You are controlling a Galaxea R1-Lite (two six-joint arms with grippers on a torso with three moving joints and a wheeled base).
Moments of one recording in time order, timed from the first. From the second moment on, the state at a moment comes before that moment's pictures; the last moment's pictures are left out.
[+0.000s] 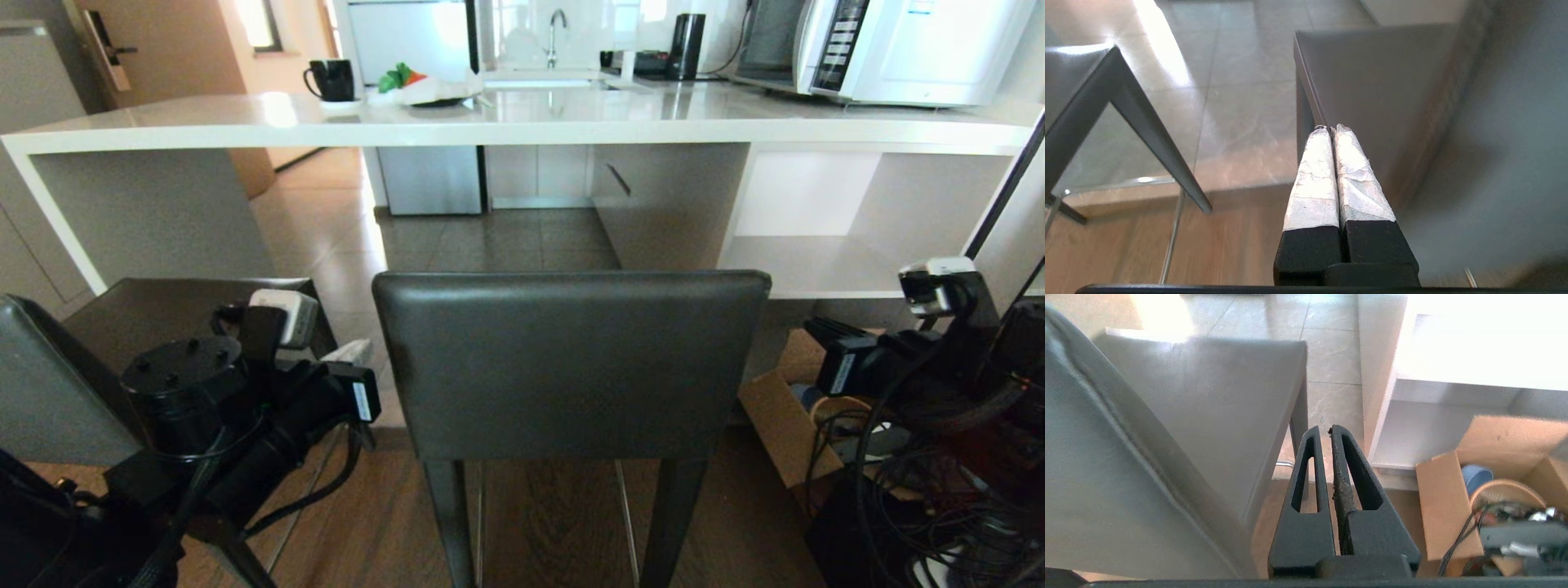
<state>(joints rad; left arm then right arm) -0.45 1.75 -0.42 -1.27 0.26 -0.04 0.17 1.61 -0.42 -1.13 -0.04 -0.04</state>
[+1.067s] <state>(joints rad) -0.48 1.88 -0.55 -1.27 0.26 -0.04 0.40 1.84 -0.61 -1.13 -0.04 -0.06</state>
